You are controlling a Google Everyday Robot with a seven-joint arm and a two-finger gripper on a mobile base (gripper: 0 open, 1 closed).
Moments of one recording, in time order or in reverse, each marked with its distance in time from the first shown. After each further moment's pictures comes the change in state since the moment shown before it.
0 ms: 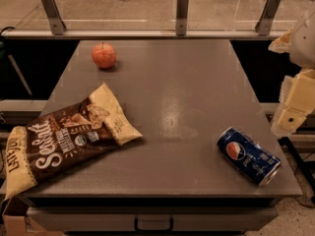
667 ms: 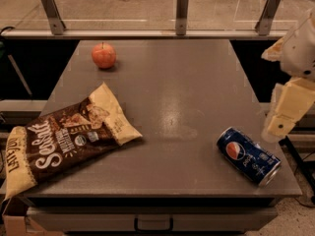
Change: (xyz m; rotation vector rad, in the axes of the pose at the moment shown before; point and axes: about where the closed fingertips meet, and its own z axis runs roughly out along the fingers) arm -0.006 0.006 0.016 -0.025 -0.017 0.007
